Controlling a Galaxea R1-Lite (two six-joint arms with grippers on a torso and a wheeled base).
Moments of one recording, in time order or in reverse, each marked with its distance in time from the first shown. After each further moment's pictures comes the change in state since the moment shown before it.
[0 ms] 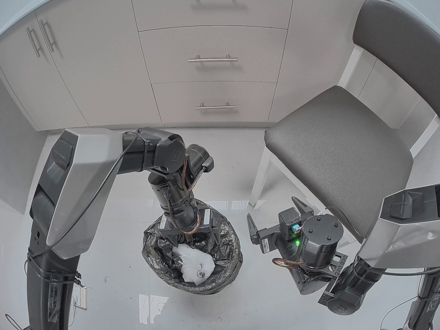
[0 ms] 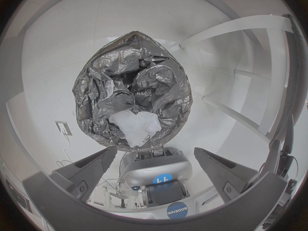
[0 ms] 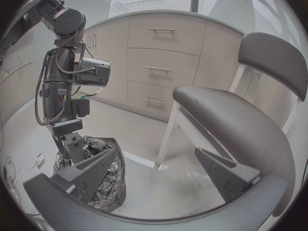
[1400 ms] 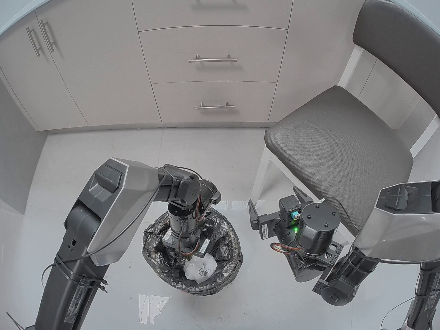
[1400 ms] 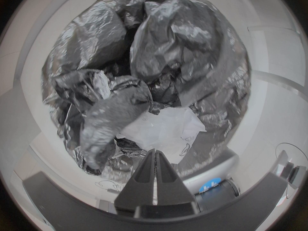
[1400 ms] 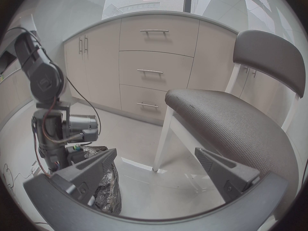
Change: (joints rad) left arm -0.006 0.210 0.000 -0.097 0.226 0.332; right arm -0.047 0.030 -0.087 0.000 0.001 0.002
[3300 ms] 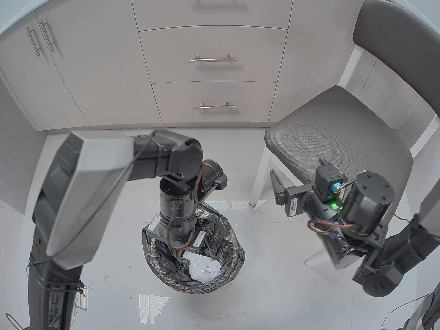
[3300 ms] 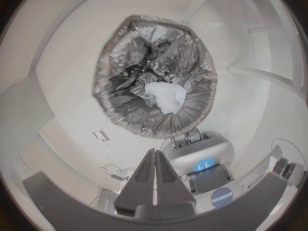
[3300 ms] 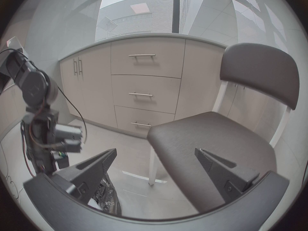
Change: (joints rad) left arm -0.077 -0.214 0.000 0.303 0.067 -0.142; right arm -0.002 -0.295 0.063 0.111 -0.001 -0.012
